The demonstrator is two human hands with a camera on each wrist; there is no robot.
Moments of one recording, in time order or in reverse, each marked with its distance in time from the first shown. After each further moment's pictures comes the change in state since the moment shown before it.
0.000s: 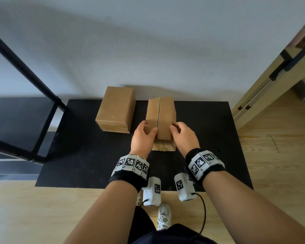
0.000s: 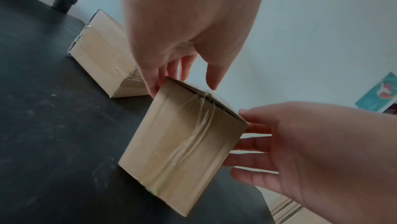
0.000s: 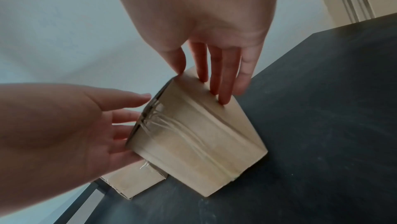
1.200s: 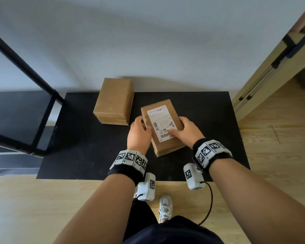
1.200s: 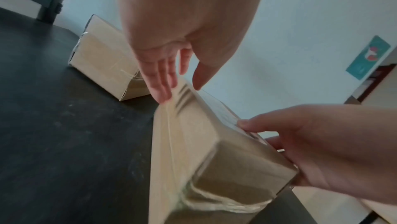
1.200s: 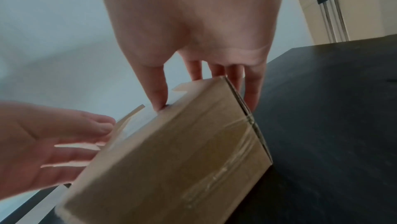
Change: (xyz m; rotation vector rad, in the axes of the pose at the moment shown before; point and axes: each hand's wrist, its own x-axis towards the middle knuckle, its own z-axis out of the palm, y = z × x) left_hand -0.004 -0.016 0.003 0.175 0.051 0.005; right_hand 0.010 0.026 -0.009 -0.069 -0.235 0.113
